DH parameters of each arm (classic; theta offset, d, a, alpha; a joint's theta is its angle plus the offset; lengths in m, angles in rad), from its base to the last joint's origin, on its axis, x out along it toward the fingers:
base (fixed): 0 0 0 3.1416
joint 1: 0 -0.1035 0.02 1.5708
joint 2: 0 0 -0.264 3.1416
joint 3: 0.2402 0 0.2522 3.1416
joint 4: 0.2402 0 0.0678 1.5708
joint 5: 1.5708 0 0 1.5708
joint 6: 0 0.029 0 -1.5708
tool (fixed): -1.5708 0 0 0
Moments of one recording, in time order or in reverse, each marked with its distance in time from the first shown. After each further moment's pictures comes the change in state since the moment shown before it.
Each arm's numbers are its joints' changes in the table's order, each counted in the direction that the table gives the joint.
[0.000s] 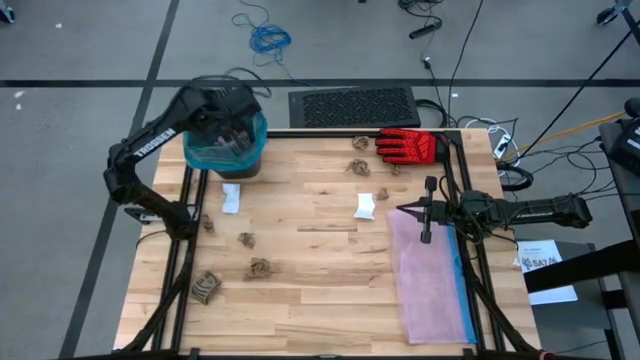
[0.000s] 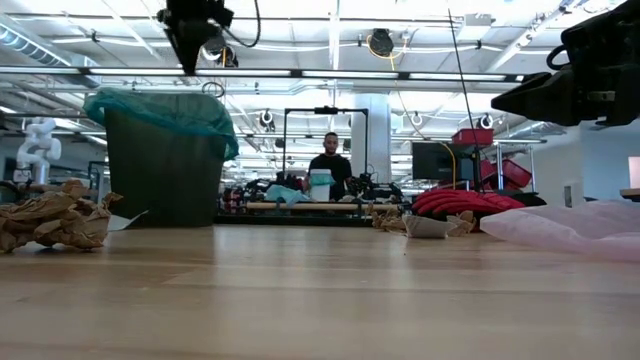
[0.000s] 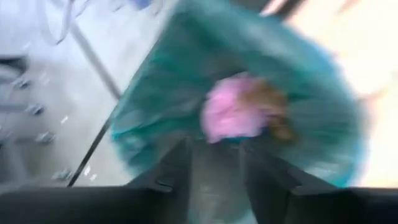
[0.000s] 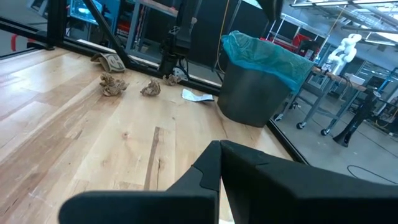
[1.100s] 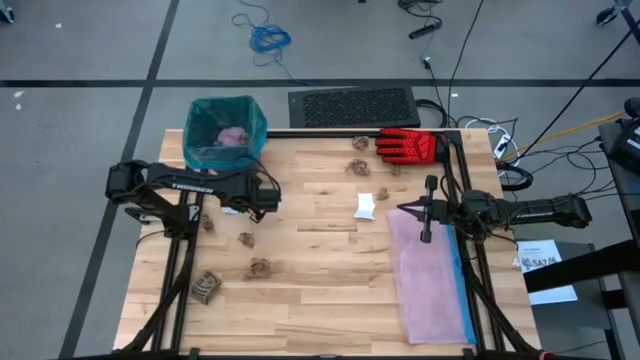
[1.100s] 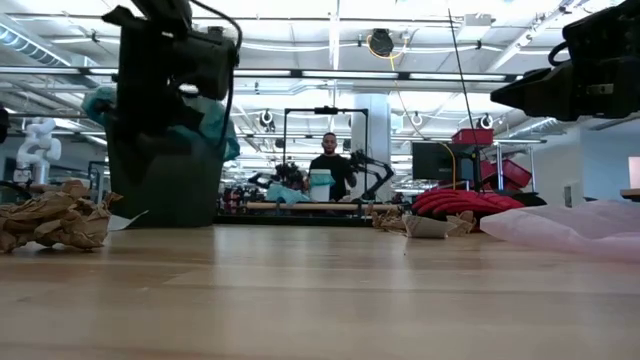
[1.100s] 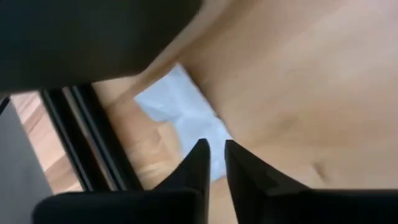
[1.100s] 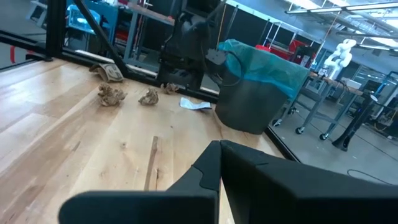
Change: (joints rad) left arm 0.413 0.005 -0.858 -0.390 -0.117 -0.863; right arm 0.000 0.000 0.000 -0.034 0.000 0.011
